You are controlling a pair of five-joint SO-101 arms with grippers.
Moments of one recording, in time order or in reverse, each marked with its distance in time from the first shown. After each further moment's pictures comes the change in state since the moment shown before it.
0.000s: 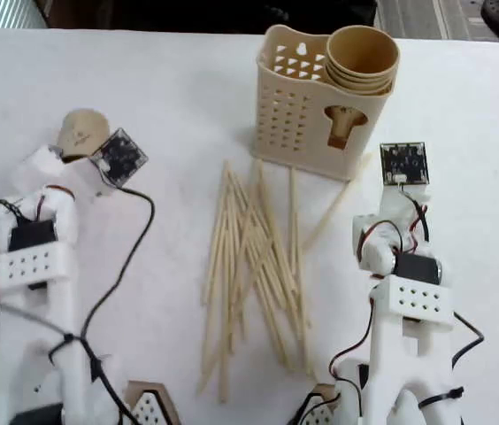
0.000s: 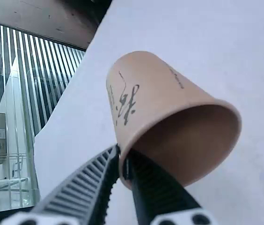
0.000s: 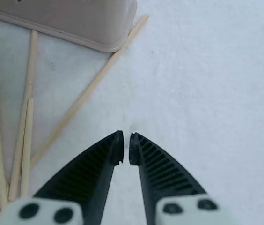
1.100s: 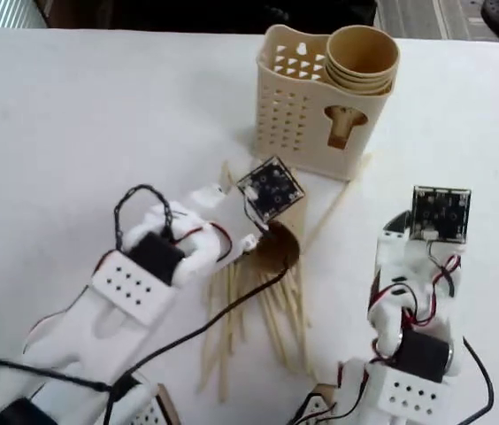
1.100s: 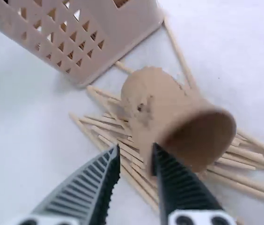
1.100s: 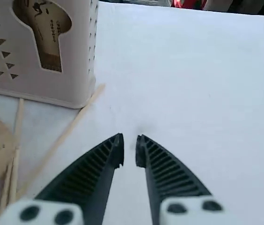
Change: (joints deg) left arm 49.4 -4.2 -7.6 23.9 40.2; right arm 5.1 -39.5 8.0 9.7 1.6
